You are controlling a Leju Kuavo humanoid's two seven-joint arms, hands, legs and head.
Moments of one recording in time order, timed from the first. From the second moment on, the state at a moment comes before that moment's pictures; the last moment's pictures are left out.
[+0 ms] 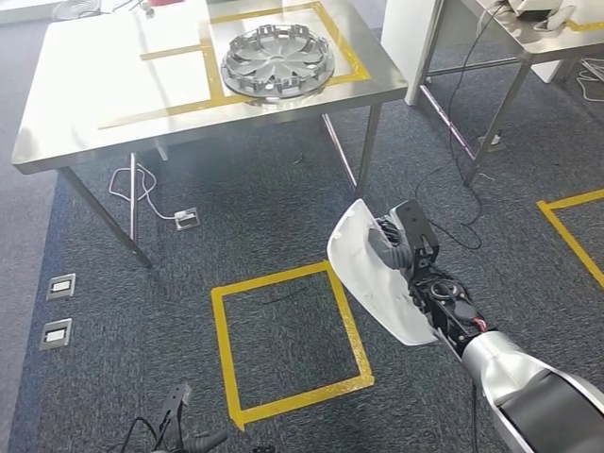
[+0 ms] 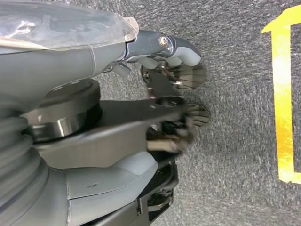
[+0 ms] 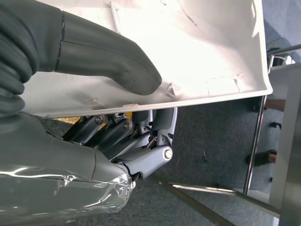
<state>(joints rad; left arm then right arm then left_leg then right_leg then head) -0.26 0.03 -0.95 -0.22 1.12 0.21 -0.05 -0.70 -0.02 0.61 -0.48 -0.38 -0.03 -0.41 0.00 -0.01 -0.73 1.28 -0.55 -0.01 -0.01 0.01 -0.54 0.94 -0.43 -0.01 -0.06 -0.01</state>
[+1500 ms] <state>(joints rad) -0.28 0.02 -0.98 -0.22 1.12 0.20 -0.04 -0.72 -0.02 0.66 -0.48 -0.36 0.08 -0.38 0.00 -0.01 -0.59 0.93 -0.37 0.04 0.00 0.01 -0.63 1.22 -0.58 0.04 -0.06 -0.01</state>
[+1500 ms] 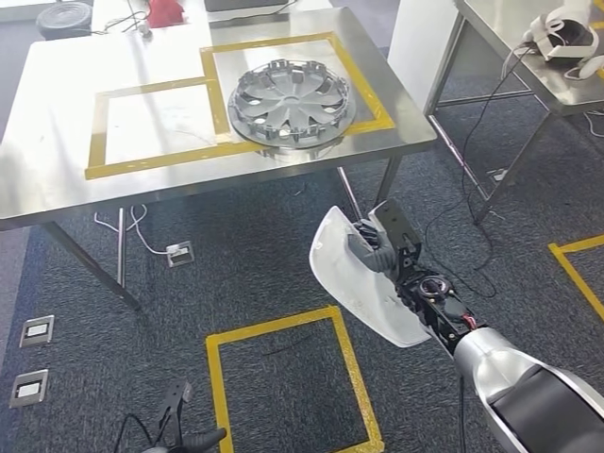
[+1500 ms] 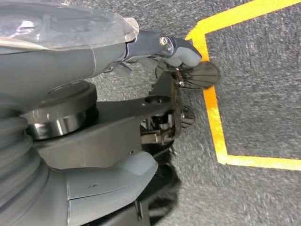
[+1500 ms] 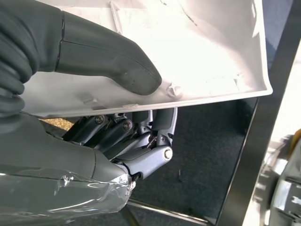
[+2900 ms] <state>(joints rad) -0.28 0.02 -0.98 -0.22 1.14 0.21 -0.07 -0.74 -0.02 0.67 -0.47 -0.37 0.04 -0.40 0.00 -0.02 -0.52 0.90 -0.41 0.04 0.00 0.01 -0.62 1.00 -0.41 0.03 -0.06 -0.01</state>
